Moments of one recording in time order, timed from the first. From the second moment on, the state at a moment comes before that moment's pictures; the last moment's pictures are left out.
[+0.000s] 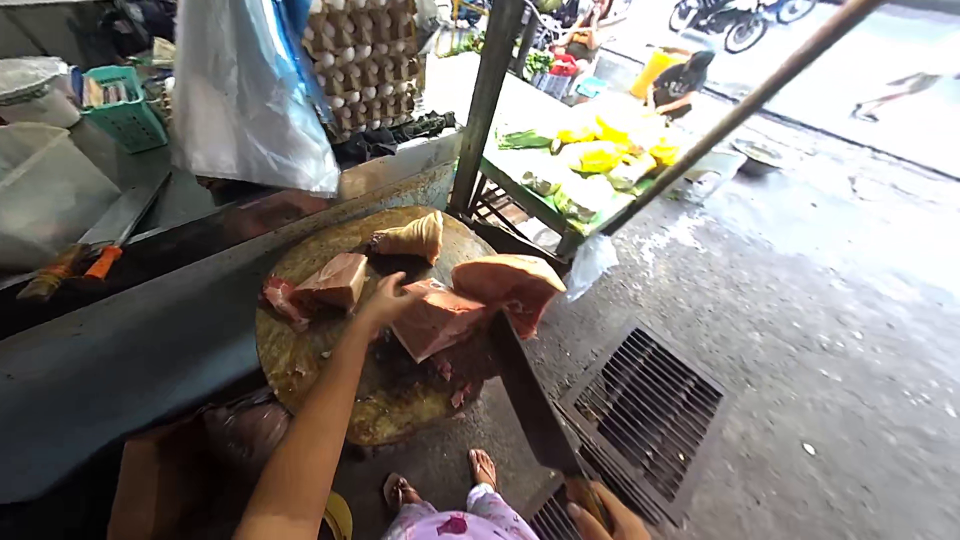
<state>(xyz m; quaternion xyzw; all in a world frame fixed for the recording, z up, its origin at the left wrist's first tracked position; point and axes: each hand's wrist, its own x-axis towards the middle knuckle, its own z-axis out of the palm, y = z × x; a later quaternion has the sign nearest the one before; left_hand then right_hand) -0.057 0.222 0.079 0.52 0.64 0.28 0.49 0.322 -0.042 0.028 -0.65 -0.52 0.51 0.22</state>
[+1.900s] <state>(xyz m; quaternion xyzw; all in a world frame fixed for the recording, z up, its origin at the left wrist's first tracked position) 0.021 0.144 0.009 0.51 0.80 0.29 0.16 0.355 0.131 -0.017 -0.61 -0.62 0.48 -0.11</state>
